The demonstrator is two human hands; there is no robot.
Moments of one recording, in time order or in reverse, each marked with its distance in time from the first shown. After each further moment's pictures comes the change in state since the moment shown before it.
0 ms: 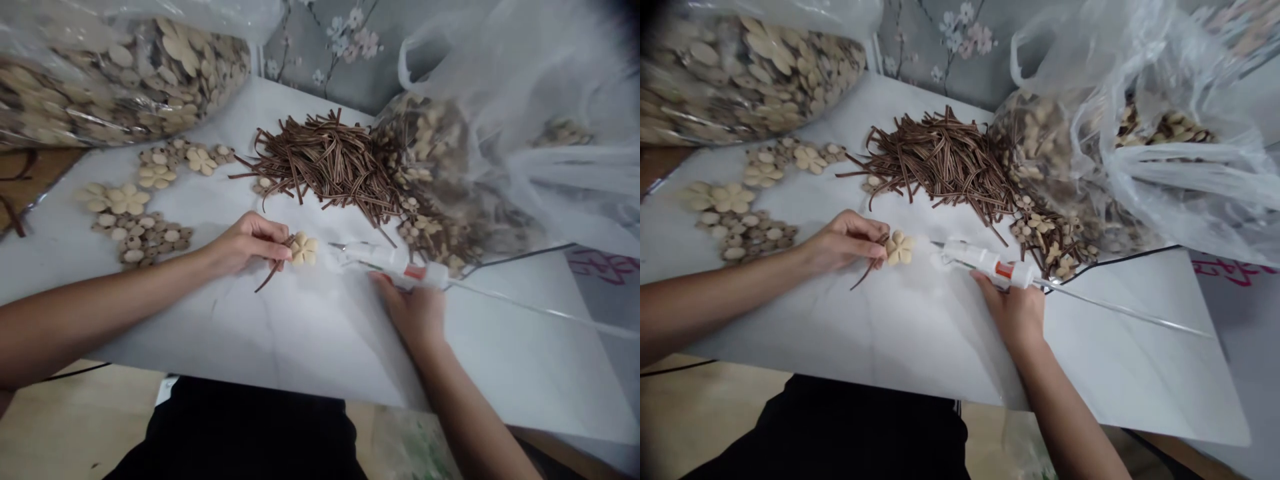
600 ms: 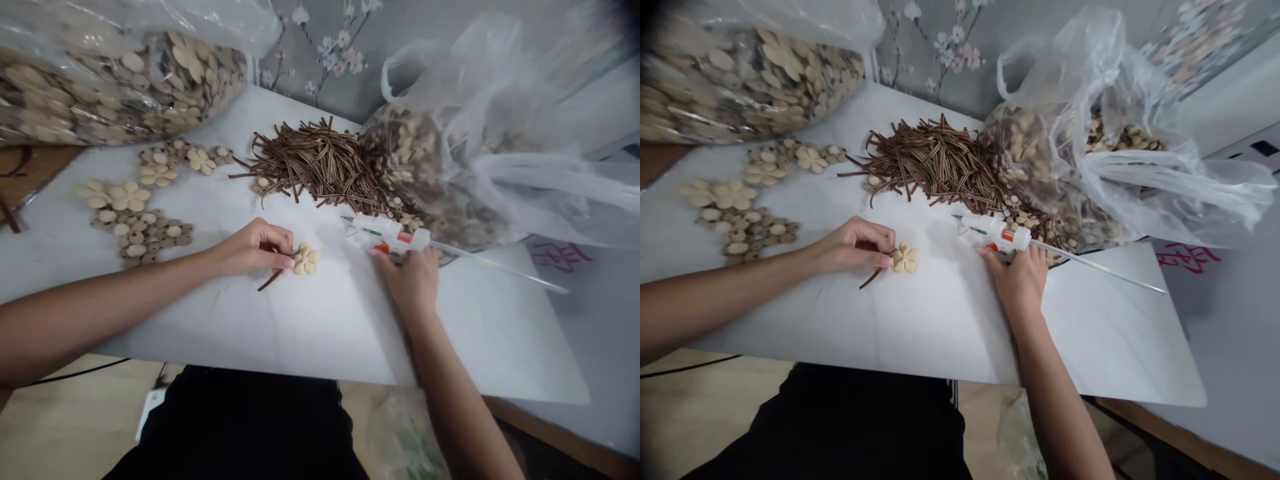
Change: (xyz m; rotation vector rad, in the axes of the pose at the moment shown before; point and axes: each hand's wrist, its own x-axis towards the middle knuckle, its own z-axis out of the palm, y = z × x) left_hand -0.009 0.002 0.006 0.336 -0.184 0.126; right_hand 0.029 0.016 0.001 -0.215 0.185 -0.009
